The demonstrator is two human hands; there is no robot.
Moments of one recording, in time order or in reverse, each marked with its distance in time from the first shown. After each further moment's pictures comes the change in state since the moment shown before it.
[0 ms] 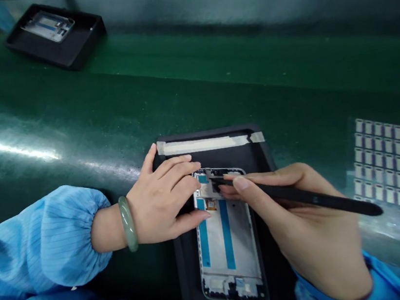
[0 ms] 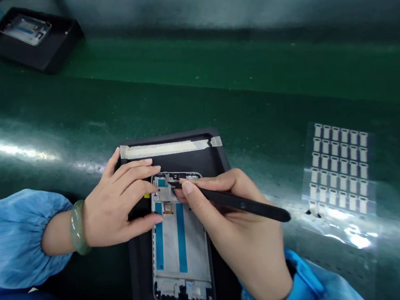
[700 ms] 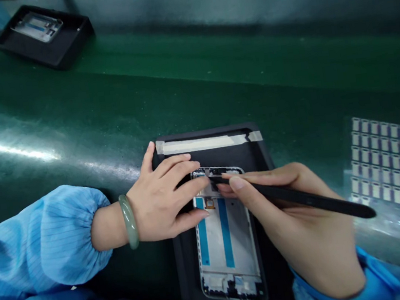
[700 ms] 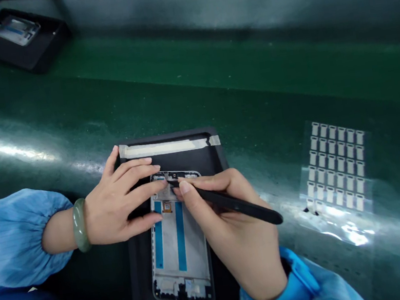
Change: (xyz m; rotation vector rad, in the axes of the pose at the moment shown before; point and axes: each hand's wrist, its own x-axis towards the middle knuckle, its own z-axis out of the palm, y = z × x) left_hand -0.001 -0.003 0.002 0.056 -0.001 0.044; right_hand -0.001 -0.001 0.002 -0.068 0.011 -0.065
